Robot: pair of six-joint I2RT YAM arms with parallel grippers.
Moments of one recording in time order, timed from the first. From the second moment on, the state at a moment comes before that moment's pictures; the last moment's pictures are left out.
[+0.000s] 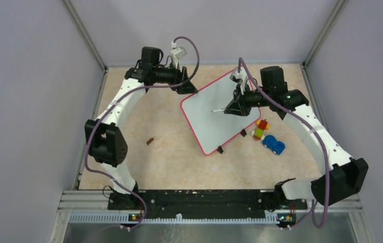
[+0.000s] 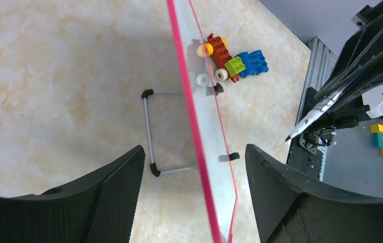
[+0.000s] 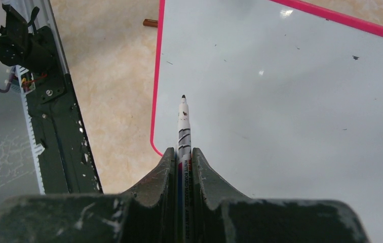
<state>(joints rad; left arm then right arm) -0.26 1.76 1.66 -0.53 0.96 0.02 0.38 1.32 1.32 -0.67 -0.77 -0.31</state>
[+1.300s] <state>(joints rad) -0.40 1.76 1.64 -0.69 0.83 0.02 0.38 1.23 1.32 -0.75 -0.78 -0.32</state>
